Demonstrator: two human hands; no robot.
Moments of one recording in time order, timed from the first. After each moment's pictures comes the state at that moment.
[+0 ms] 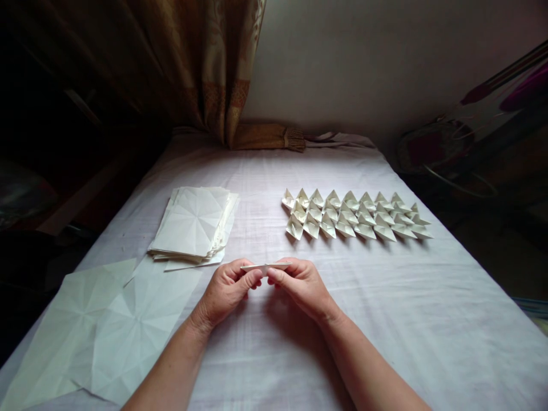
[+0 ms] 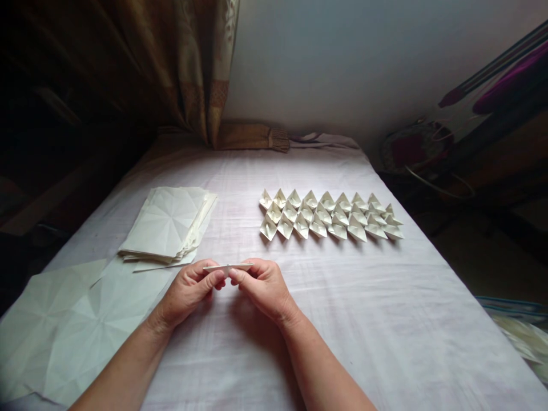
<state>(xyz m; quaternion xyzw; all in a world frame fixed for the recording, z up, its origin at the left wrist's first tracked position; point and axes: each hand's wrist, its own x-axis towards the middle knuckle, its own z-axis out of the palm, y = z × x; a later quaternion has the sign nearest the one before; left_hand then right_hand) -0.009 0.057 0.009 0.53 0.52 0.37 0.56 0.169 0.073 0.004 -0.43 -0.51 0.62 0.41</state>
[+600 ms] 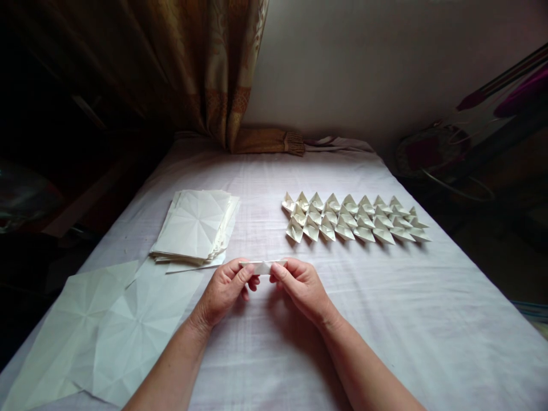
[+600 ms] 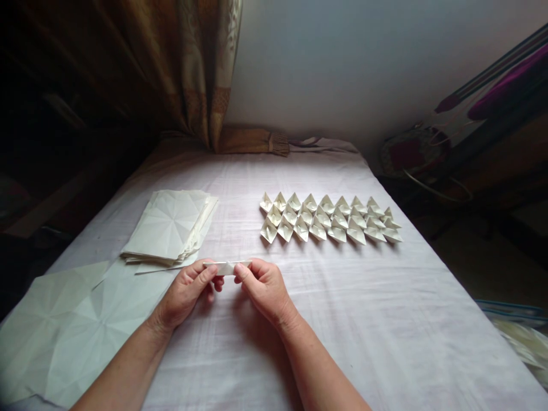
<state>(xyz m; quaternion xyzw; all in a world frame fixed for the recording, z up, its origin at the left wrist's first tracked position) -0.010 0.058 0.008 0.49 0.51 0.41 0.59 0.166 0.071 0.004 -0.47 -0.53 0.57 0.41</state>
